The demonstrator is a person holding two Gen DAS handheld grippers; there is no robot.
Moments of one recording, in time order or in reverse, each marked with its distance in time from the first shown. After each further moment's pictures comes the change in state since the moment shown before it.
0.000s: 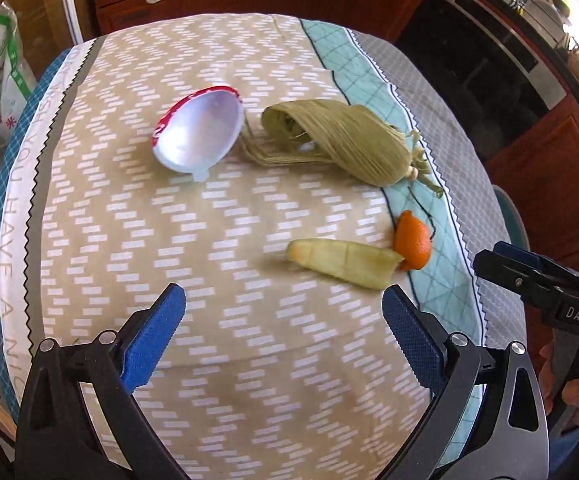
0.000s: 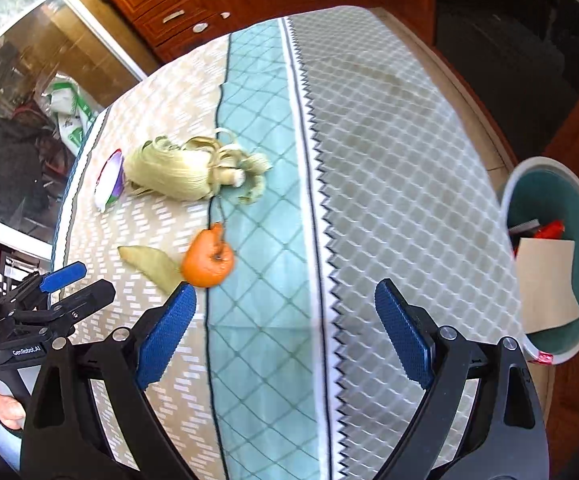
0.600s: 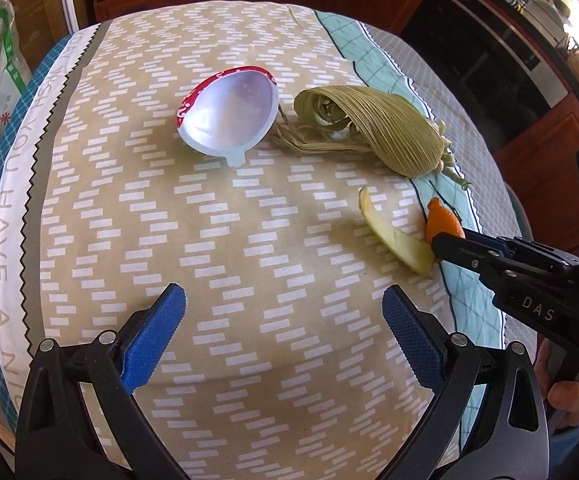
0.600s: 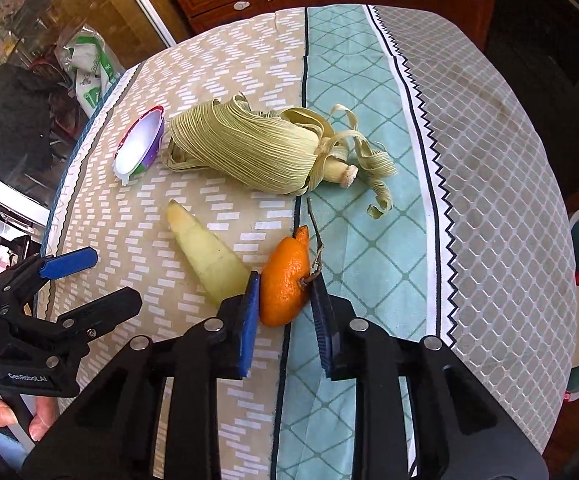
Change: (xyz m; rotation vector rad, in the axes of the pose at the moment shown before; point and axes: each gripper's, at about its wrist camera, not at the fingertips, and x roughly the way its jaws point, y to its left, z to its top) left arm 0.017 0.021 -0.003 0.016 0.013 -0.023; right arm 0.039 0.059 0.003 -0.135 0.017 -0.010
